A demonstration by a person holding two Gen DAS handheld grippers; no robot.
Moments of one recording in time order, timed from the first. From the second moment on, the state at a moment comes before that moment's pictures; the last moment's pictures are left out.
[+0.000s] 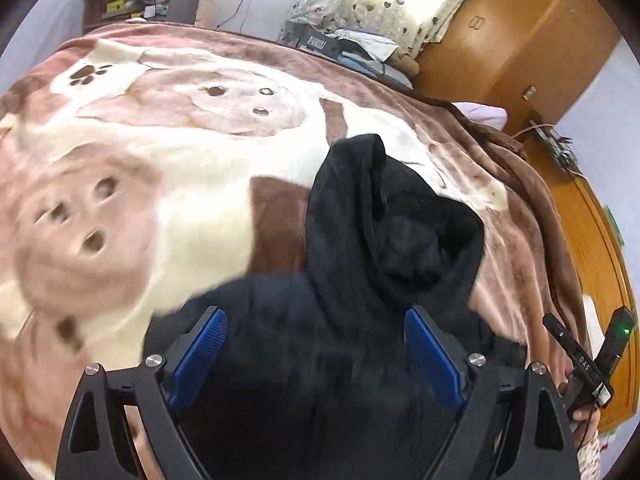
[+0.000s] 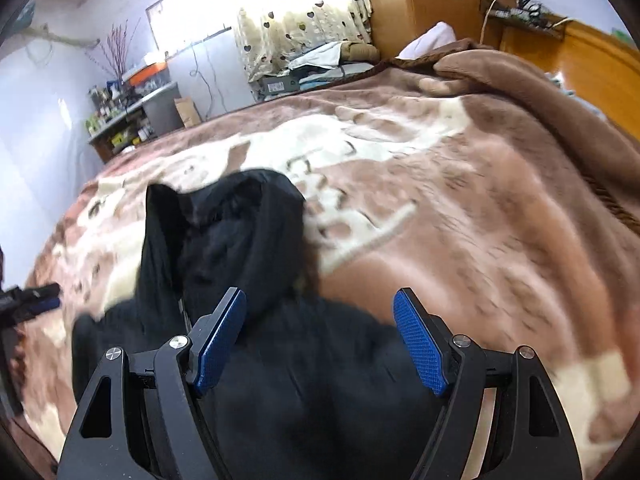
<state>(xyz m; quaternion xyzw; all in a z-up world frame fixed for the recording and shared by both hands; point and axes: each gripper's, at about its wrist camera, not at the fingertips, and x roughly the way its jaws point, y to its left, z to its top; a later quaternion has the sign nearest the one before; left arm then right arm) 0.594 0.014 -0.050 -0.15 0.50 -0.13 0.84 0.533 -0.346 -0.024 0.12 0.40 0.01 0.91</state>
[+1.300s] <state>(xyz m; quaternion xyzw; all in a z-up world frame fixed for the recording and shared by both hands) 0.555 0.002 -0.073 -0.26 0.41 -0.21 0.85 0.479 -0.287 -0.022 0.03 0.31 0.08 0.95</state>
